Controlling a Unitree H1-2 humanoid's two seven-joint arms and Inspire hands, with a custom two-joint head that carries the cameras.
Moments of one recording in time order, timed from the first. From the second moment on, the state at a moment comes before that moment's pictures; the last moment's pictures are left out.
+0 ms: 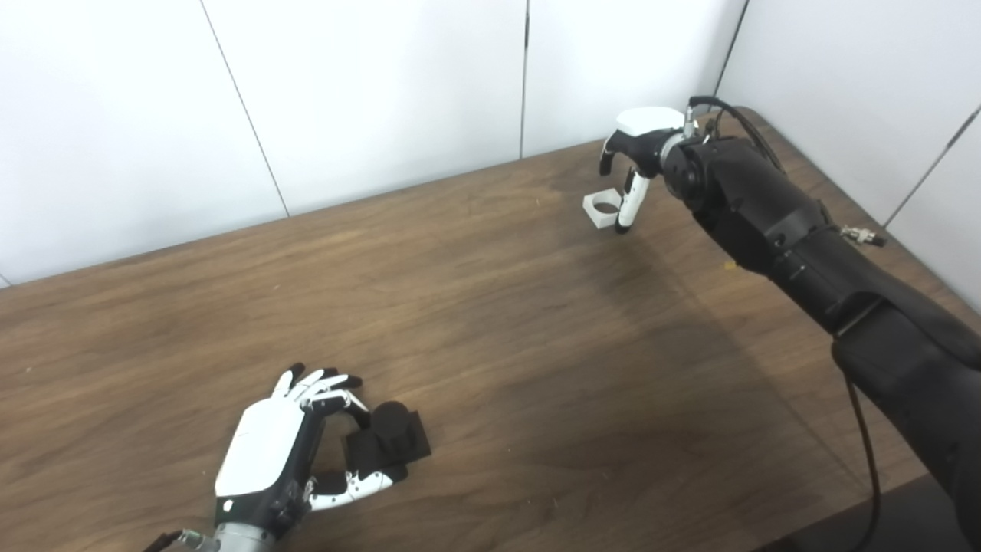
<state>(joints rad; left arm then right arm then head) -0.01 0.26 -0.37 -0.21 0.82 0.02 -0.13 -0.73 -0.67 0.41 0.39 -0.84 0.40 0.49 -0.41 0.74</state>
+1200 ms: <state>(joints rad) 0.01 0.25 -0.38 -0.23 0.83 0.03 -0.13 -0.73 -0.64 0.39 0.42 -0.83 0.39 0.49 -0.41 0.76</state>
